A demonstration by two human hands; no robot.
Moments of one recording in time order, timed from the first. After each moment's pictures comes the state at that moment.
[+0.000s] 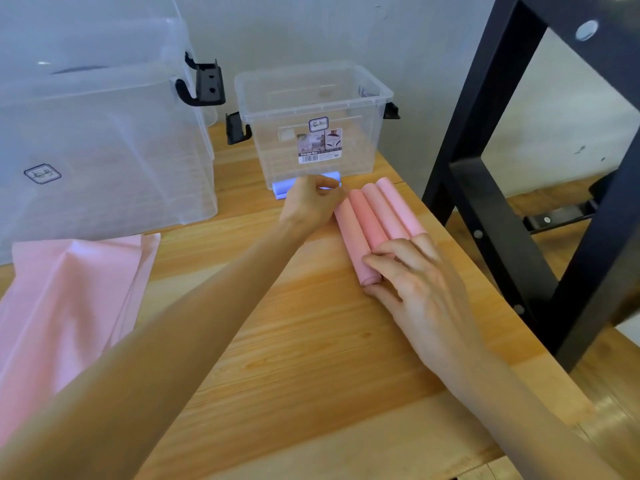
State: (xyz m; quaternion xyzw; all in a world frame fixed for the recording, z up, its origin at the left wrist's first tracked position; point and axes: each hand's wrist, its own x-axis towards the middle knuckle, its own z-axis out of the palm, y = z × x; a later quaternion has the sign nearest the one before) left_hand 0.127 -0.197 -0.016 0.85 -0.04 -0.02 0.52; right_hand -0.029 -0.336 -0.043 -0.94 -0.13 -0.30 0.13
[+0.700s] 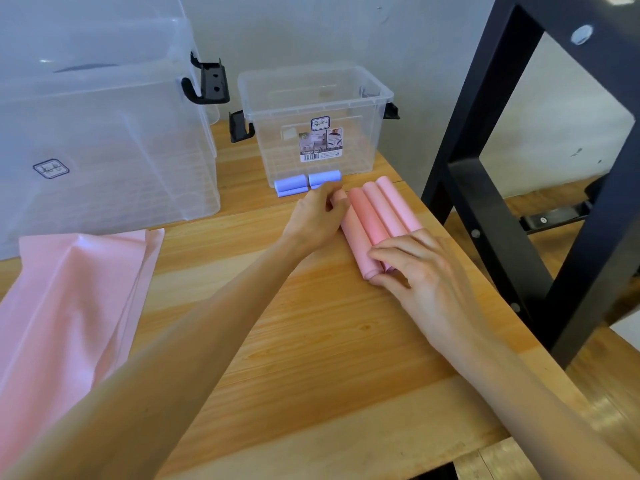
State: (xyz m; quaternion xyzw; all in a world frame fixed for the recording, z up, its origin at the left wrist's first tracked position) left_hand 0.111 -0.195 -0.032 0.90 -0.12 -0.01 0.43; right_hand -0.019 -0.350 -0.047 -0.92 -0.16 -0.30 0.18
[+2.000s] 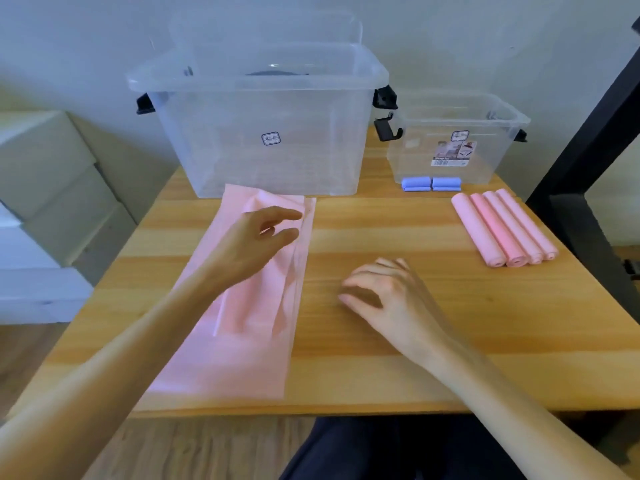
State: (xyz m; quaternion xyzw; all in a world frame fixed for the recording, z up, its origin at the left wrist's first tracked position) left_hand -0.048 0.066 0.003 0.88 -0.04 0.05 0.46; right_hand -0.078 -0.167 -0.036 -0.90 -0.31 -0.18 0.26
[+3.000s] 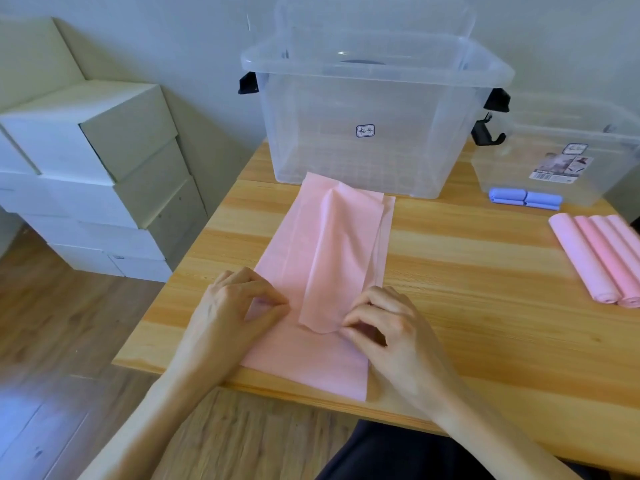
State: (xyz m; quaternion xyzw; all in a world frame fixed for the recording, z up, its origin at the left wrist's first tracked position) left_hand -0.177 0.145 -0.037 0.94 0.05 0.16 0.31; right_hand -0.117 -0.083 -0.047 -0.86 -0.37 -0.08 0.34
